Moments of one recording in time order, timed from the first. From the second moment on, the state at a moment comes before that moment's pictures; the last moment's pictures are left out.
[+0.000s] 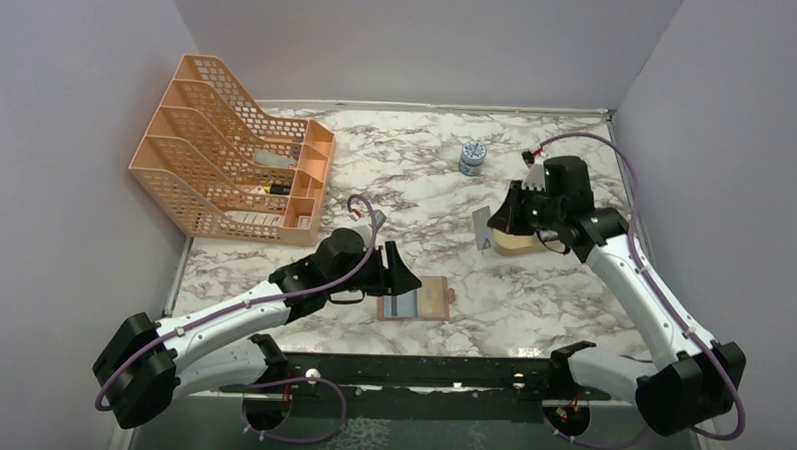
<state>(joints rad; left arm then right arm) -0.86 1.02 0.53 -0.04 0.20 -0.88 0.32 1.18 1.06 -0.64 -0.22 0.32</state>
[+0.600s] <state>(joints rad) -0.86 0.97 0.49 0.31 0.28 -1.08 0.32 0.89 0.60 -0.02 -0.85 0.83</state>
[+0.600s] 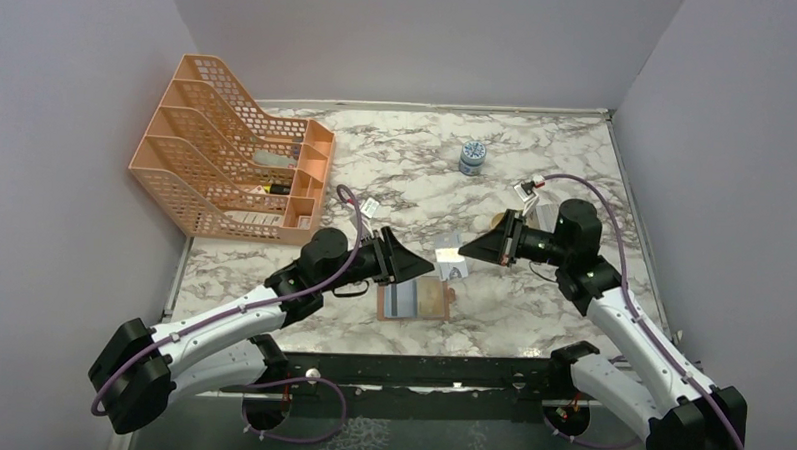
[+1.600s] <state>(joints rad) -0.86 1.05 0.49 0.50 0.30 -1.15 0.31 0.91 0.49 0.21 -0.98 0.99</state>
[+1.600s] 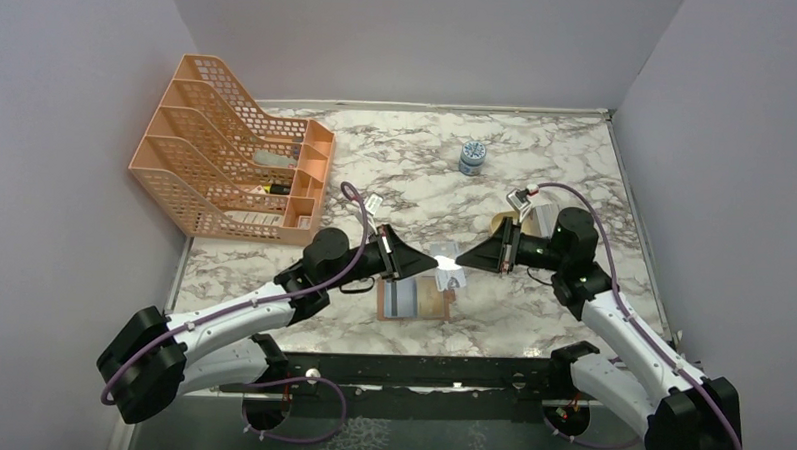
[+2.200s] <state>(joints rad) -0.84 1.03 0.34 0.50 0.30 -1.11 0.31 0.92 0.49 -0.05 -0.87 0.79</state>
